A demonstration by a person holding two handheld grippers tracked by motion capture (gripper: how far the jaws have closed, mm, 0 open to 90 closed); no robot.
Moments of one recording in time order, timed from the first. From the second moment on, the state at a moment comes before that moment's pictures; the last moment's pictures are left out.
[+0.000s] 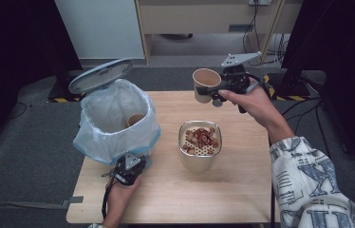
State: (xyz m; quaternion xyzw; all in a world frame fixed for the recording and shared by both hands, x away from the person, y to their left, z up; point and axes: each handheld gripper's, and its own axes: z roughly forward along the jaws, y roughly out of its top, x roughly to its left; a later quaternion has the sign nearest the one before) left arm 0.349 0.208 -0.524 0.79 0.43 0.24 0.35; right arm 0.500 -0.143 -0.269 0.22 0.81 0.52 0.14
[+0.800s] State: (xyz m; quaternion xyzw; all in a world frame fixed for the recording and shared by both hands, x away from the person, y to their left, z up) left arm 0.349 0.208 -0.524 0.79 0.43 0.24 0.35; right arm 0.495 -0.085 -0.268 0.19 0.82 0.54 0.09
